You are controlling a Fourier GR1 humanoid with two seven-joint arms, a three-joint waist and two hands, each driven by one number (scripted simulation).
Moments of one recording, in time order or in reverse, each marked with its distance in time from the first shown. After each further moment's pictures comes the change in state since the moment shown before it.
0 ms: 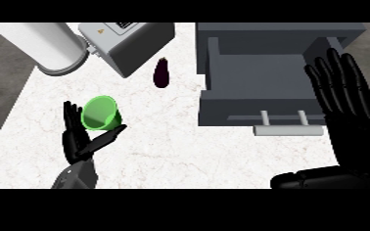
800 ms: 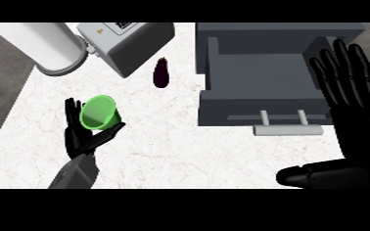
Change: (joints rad) left arm -0.118 0.040 0.042 0.231 0.080 -0.177 -0.106; right arm -0.050 -0.019 -0.034 0.011 -0.033 0.005 0.029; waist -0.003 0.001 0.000
